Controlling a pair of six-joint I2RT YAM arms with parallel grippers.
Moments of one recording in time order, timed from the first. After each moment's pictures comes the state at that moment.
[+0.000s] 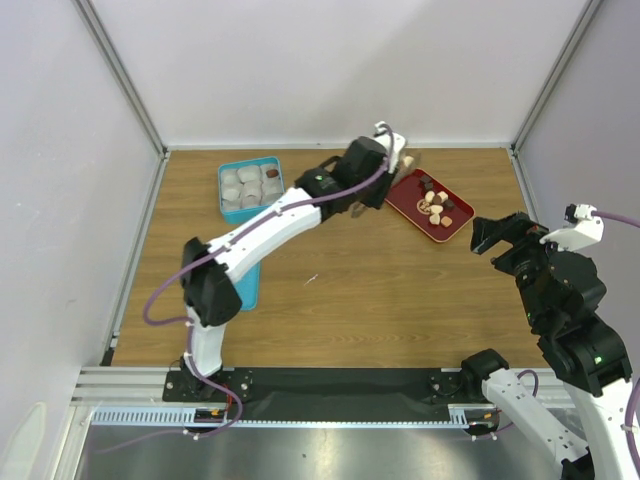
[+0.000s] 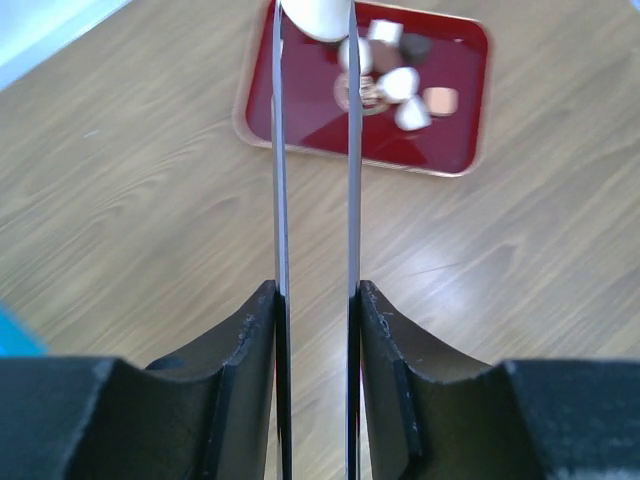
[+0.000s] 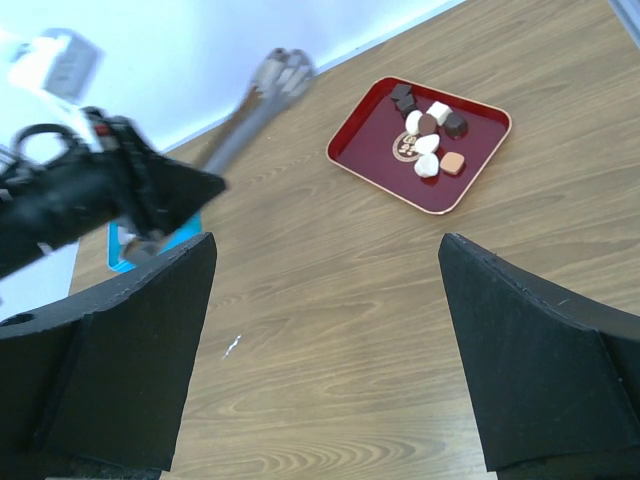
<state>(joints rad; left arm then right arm) -0.87 2.00 2.02 -0.60 -0.16 -0.12 0.41 0.54 1.13 -0.73 0.44 0.54</state>
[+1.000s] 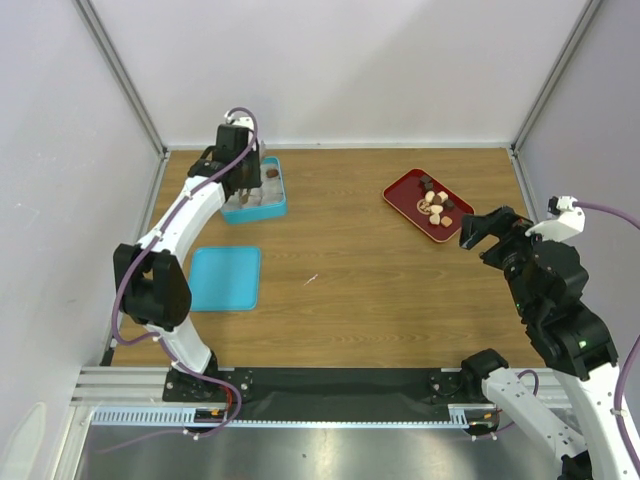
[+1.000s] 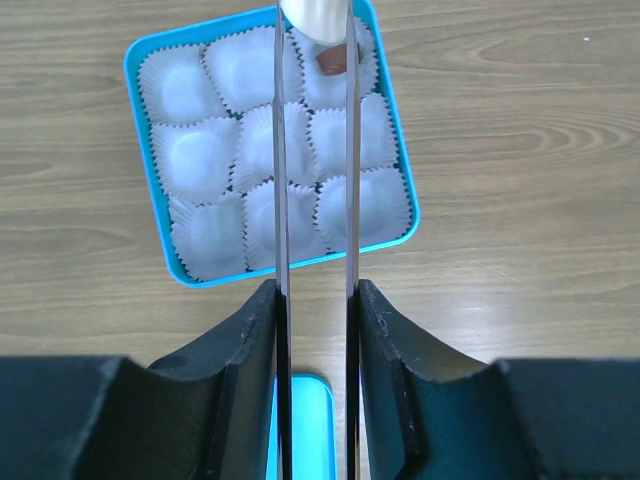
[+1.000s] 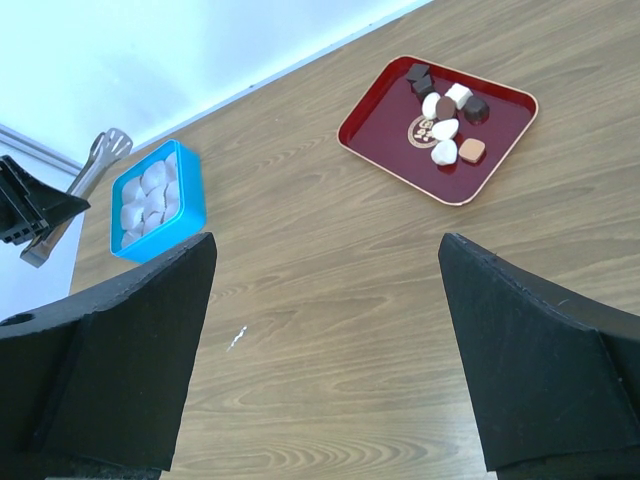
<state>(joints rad) -0.25 1.72 1.54 -0.52 -0.18 -0.15 0.41 0.58 1.09 -0.67 0.40 0.56</state>
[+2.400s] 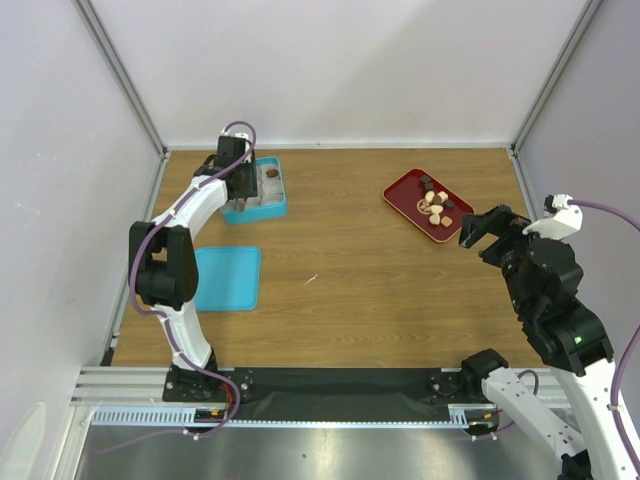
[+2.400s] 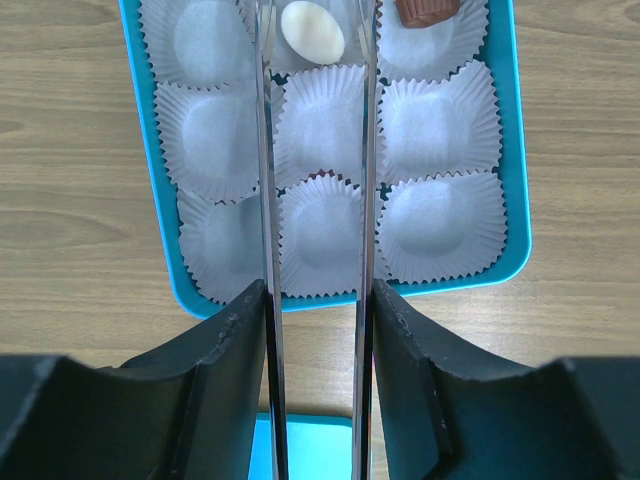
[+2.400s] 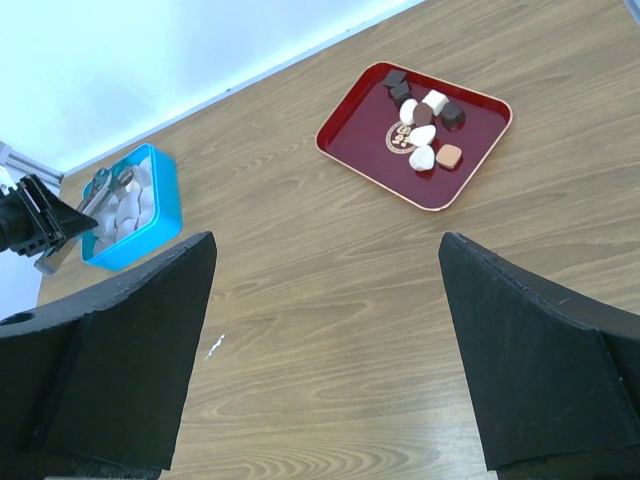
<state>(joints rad) -0.17 1.88 1.50 -0.44 -0.18 -0.16 0.41 0.59 1.07 -0.65 0.43 0.52</state>
